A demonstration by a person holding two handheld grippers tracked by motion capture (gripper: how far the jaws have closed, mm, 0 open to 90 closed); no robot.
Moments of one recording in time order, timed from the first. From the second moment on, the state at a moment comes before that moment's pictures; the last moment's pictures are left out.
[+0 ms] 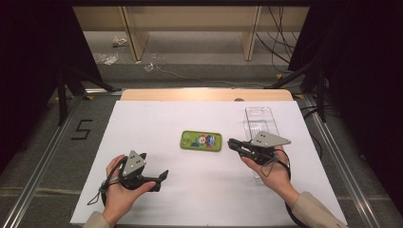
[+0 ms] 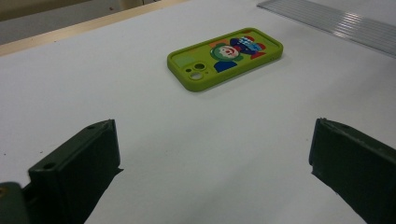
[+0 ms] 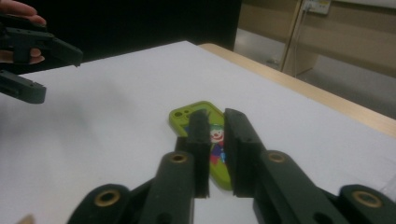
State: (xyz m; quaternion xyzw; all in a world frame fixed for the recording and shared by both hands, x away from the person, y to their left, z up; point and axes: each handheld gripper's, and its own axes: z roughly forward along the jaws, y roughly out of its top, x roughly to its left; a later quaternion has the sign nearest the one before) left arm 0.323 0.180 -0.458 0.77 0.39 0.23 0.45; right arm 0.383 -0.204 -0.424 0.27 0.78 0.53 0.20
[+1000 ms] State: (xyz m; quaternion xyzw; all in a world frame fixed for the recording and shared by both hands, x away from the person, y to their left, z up) left arm 0.323 0.179 -0.459 0.76 0.40 0.22 0.46; right arm 0.450 -0.142 -0.445 0.37 0.78 0.46 0.19
